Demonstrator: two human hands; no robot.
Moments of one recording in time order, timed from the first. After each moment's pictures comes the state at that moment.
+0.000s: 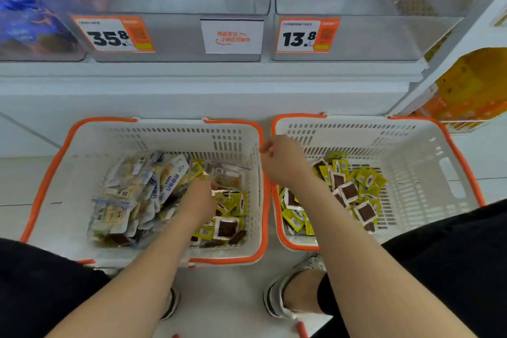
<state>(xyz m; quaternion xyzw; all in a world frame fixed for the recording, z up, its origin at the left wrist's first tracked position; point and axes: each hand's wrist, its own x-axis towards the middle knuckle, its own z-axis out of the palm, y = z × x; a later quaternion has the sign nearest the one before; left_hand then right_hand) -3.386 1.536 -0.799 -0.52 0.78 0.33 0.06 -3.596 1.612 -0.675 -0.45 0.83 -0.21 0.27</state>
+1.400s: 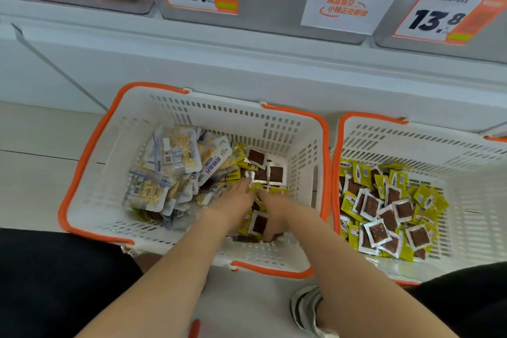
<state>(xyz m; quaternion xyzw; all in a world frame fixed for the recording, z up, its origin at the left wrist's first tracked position) -3.350 1.530 -0.848 -0.33 0.88 0.22 0.26 -3.500 1.579 -0.823 -0.53 0.67 0.20 0.48</state>
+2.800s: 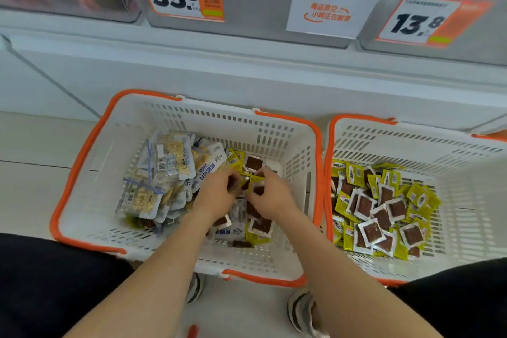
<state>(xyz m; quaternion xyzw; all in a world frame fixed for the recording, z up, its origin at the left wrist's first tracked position) -3.343 1.506 -0.829 -0.52 0.76 0.40 -0.07 -3.496 1.578 -0.813 -0.45 0.78 -0.18 0.40</state>
